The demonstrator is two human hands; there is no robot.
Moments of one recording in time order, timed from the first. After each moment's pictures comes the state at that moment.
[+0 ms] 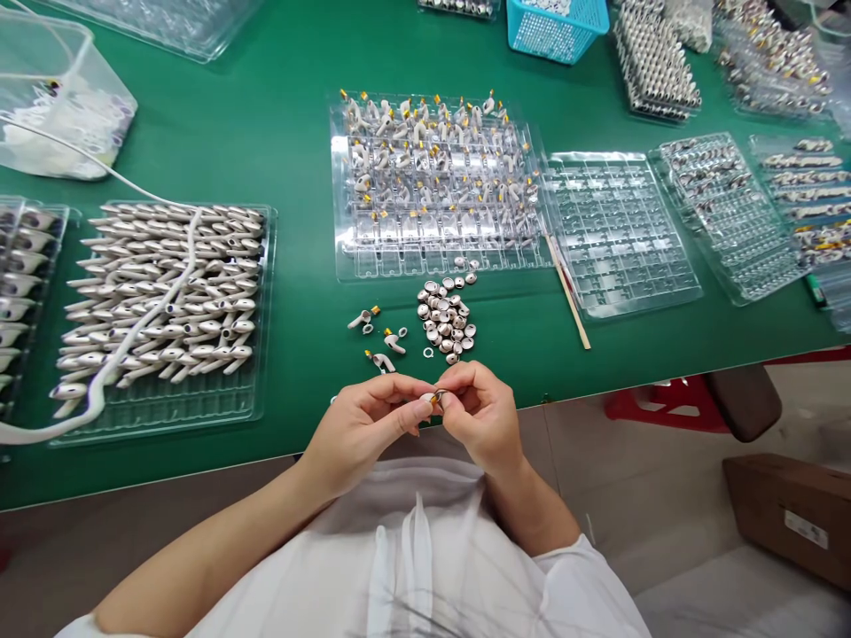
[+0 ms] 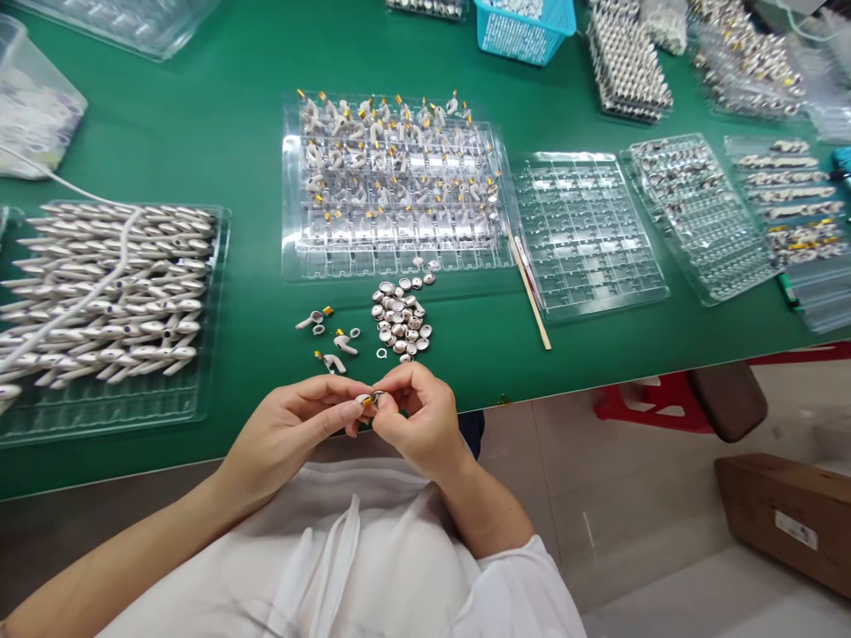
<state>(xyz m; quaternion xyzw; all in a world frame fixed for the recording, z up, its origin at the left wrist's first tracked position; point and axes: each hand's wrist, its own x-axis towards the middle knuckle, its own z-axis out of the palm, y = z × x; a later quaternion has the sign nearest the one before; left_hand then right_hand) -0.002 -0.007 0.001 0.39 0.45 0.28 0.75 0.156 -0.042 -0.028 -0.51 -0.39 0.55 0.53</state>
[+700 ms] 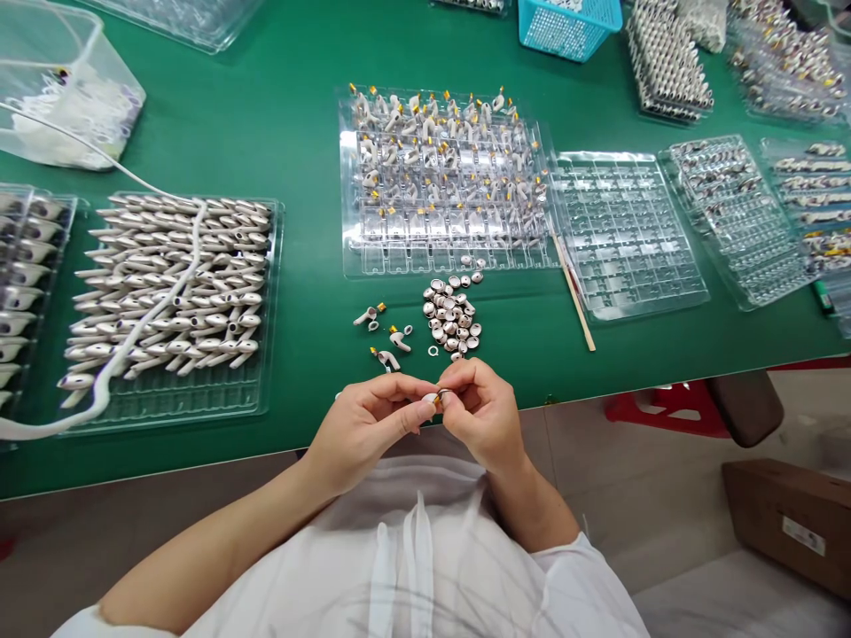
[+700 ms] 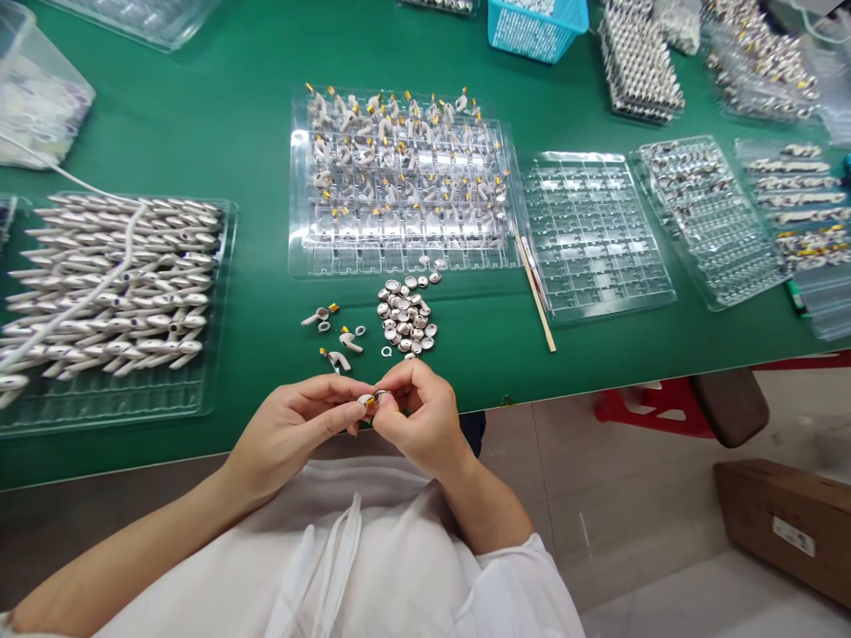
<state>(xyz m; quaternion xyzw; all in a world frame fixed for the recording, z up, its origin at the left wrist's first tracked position) -0.006 -0.010 -0.004 0.40 0.46 0.29 0.74 0.155 -0.040 -0.032 -0.49 -0.39 0.57 0.52</state>
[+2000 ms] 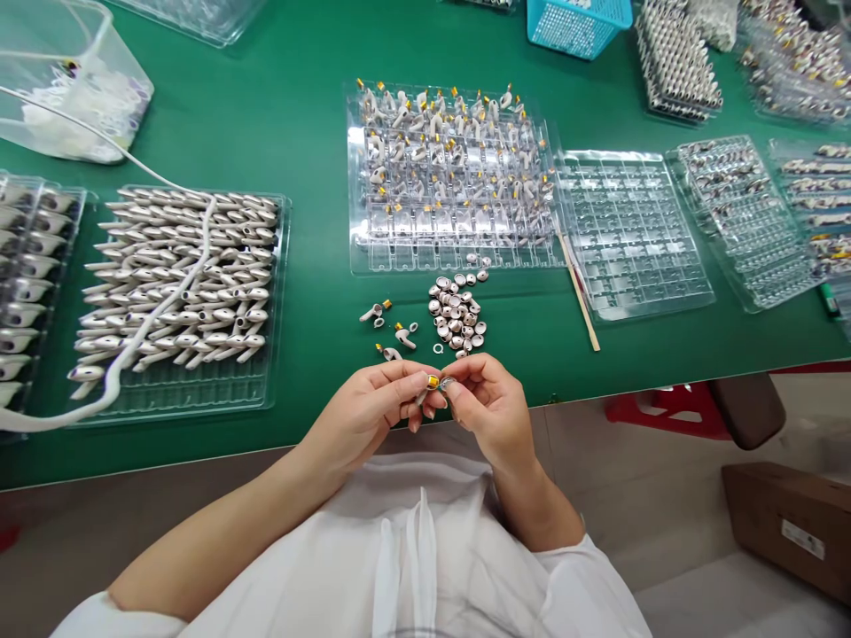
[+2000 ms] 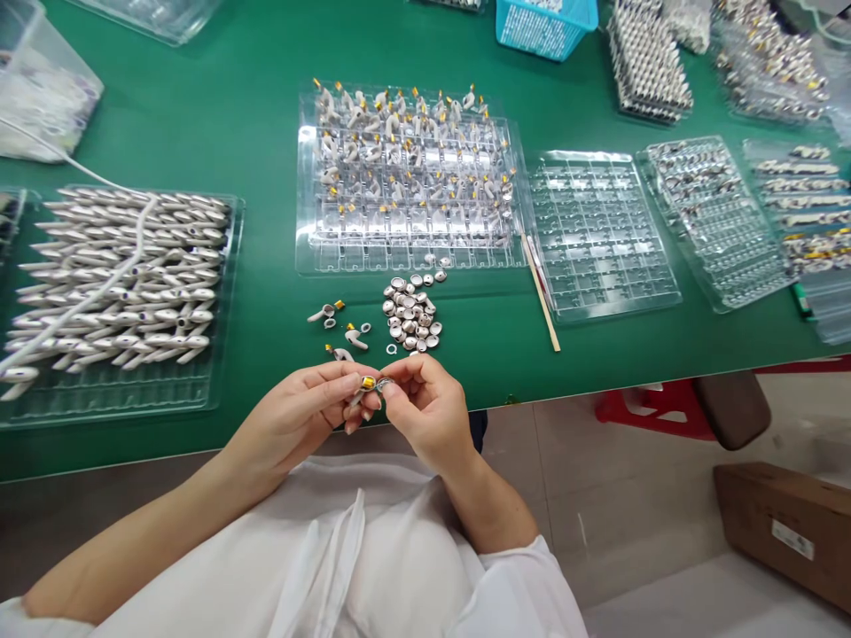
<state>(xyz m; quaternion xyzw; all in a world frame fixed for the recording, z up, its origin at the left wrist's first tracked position) -0.002 0.004 -0.001 0.23 0.44 0.26 0.83 0.156 -0.037 -0.019 -0.52 -0.35 0.59 0.51</state>
